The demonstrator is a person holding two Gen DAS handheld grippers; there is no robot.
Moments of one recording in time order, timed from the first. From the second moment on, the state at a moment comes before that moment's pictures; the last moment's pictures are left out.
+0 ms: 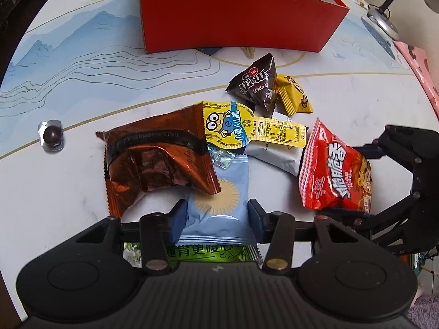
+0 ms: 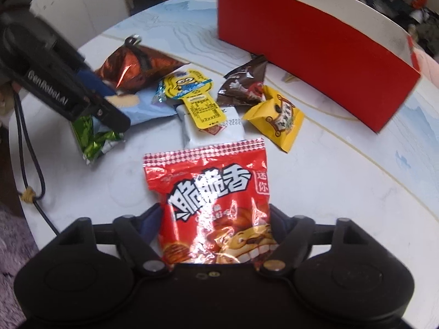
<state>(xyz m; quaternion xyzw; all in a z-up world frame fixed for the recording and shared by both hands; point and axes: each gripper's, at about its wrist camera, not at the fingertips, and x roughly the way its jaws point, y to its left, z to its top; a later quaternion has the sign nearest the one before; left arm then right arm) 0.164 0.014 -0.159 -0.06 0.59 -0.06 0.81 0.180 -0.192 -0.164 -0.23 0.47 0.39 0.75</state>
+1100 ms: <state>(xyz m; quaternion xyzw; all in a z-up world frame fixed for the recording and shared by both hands) 0.131 0.004 -0.025 -0.10 0.45 -0.06 0.89 0.172 -0.218 -0.036 -0.08 0.41 0.26 0.87</state>
